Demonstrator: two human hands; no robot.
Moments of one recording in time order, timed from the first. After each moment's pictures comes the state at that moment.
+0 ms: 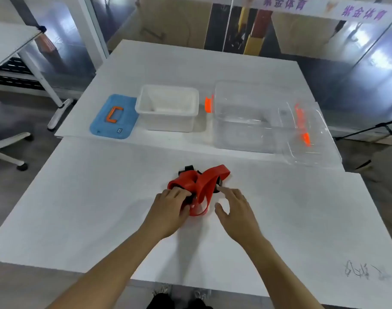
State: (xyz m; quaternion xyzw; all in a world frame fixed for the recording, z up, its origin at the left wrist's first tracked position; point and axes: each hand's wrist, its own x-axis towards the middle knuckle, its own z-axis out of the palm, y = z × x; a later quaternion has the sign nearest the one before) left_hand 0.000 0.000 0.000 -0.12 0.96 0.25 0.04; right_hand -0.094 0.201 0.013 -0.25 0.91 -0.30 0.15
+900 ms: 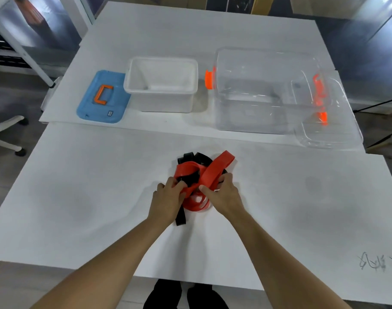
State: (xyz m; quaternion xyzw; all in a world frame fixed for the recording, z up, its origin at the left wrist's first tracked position) left_hand -0.039 -0.014 -0.090 -0.21 0.94 0.24 0.08; right_hand -0.142 0.146 -0.060 -0.02 0.88 -0.37 0.31
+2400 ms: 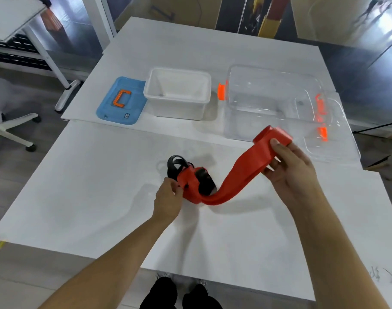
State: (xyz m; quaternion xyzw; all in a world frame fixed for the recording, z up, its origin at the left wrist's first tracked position) left_hand -0.013 -0.010 -0.059 -0.42 0.76 0.49 -0.05; right_hand -0.164 0.189 0.122 0.03 0.58 -0.78 0.24
